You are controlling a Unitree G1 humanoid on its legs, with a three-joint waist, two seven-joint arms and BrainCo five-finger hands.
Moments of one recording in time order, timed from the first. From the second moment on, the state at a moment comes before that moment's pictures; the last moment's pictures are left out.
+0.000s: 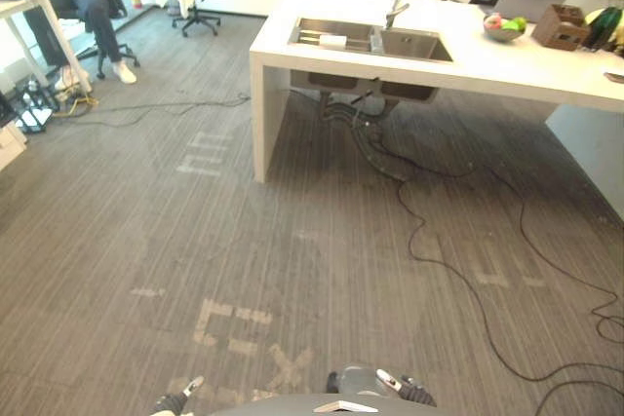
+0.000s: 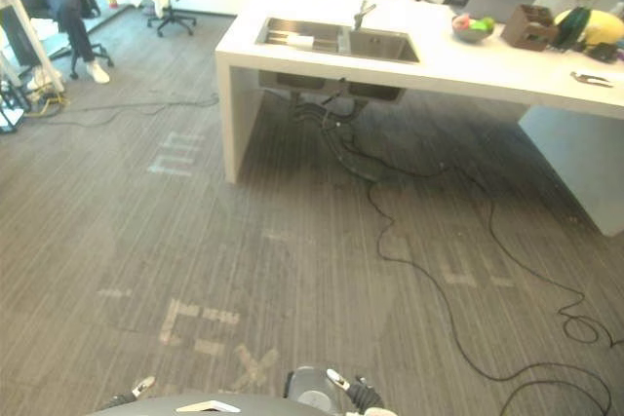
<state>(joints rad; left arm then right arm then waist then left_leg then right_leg) 0.12 0.10 0.18 1.07 -0.21 0.07 0.15 0.12 -0.10 -0.20 1.08 0.04 -0.09 0.06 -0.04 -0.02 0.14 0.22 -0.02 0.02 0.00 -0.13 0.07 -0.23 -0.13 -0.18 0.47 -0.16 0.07</state>
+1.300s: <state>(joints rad) -0.12 0.12 -0.48 -0.21 0.40 0.03 0.35 0.04 -0.10 -0.15 1.03 0.12 -0.16 0.06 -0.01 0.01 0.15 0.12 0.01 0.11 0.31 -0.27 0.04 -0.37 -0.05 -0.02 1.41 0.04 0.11</state>
